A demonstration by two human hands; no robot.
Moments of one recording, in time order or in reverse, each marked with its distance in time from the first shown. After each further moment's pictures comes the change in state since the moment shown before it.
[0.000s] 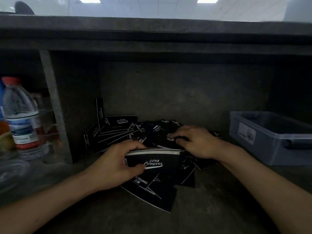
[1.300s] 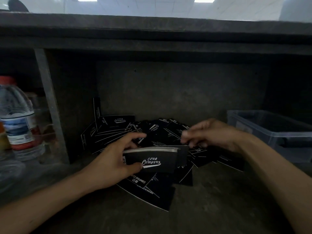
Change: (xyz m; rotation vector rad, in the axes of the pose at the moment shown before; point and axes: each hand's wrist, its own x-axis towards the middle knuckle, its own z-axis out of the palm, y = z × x) left_hand 0.000 0.002 0.000 -0.011 0.030 -0.047; right_hand -0.024 0.014 -0.035 0.794 -0.120 0.287
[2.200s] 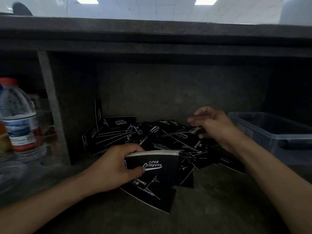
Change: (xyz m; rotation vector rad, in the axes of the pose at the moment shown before) left_hand 0.000 0.004 0.001 0.049 -0.045 0.045; right_hand 0.004 -0.016 0.009 0.362 0.446 -0.109
